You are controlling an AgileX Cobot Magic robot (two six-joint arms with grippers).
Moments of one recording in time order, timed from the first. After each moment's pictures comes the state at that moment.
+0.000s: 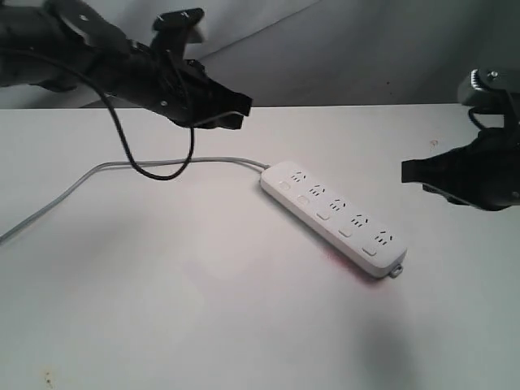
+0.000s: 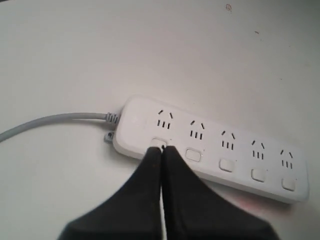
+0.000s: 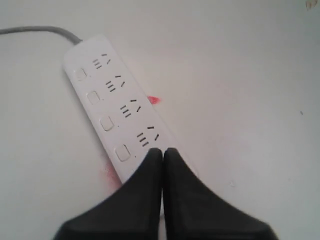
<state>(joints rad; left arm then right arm) -0.38 1.97 -1.47 -0.84 0.60 0.70 0.34 1.36 -0.73 0.39 0.30 -0.20</state>
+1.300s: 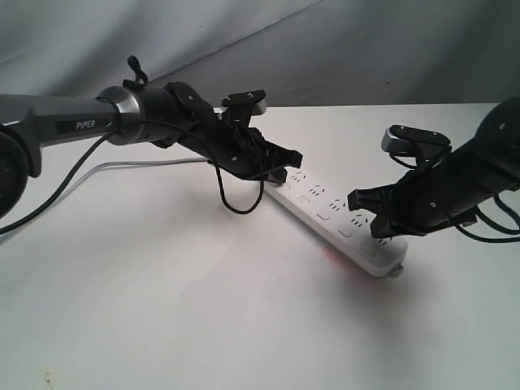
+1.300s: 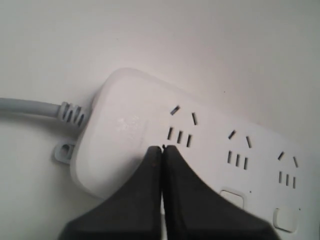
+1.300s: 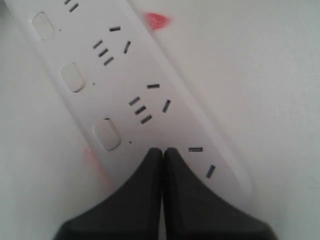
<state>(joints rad) -0.46 2.39 -1.76 -0.86 0.60 0.59 0.34 1.83 -0.96 0.57 0.48 -0.32</state>
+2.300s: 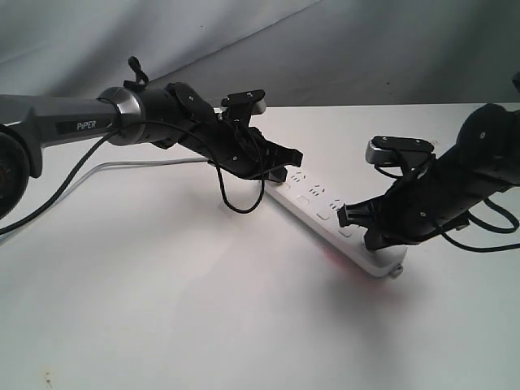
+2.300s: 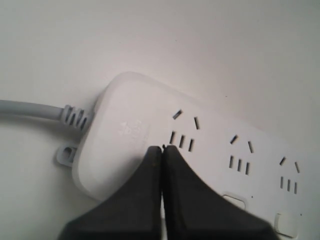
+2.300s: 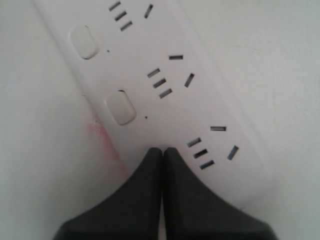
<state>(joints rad) -0.46 2.39 -1.76 -0.87 0.58 0.58 0.40 1.83 -0.96 0.44 0.51 -0.24</state>
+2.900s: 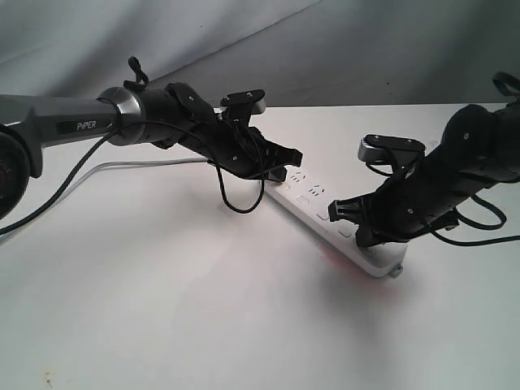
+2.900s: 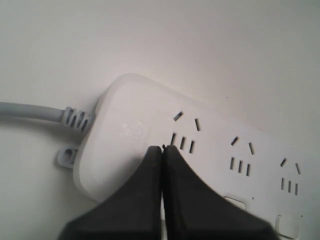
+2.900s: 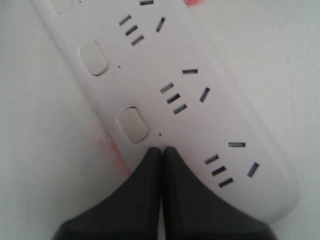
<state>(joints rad) -0.46 2.39 -1.76 -0.87 0.58 0.58 0.42 1.89 -0.99 0.38 0.50 -0.13</state>
